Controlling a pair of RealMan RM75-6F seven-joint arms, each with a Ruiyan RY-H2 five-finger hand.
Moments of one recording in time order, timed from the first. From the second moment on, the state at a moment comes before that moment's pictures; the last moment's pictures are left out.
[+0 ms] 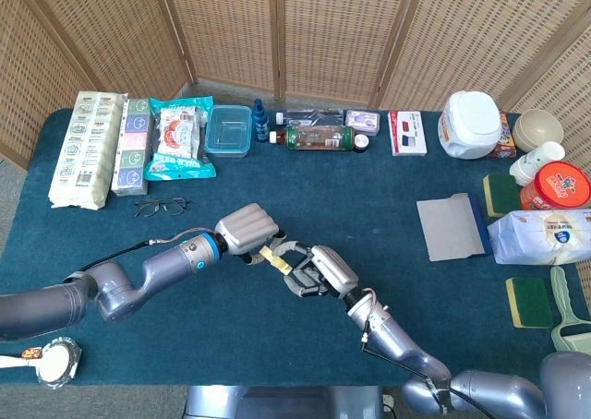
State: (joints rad) left arm -1.13 -1.36 -0.10 -1.46 1.44 0.59 -0.07; right arm 0.67 -1.69 0.18 -1.54 -1.42 1.01 0.51
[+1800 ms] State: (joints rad) left arm -1.13 -1.36 -0.07 -1.46 1.48 0.61 -0.11; right arm 0.68 -1.71 0.19 -1.52 -1.40 1.00 0.49
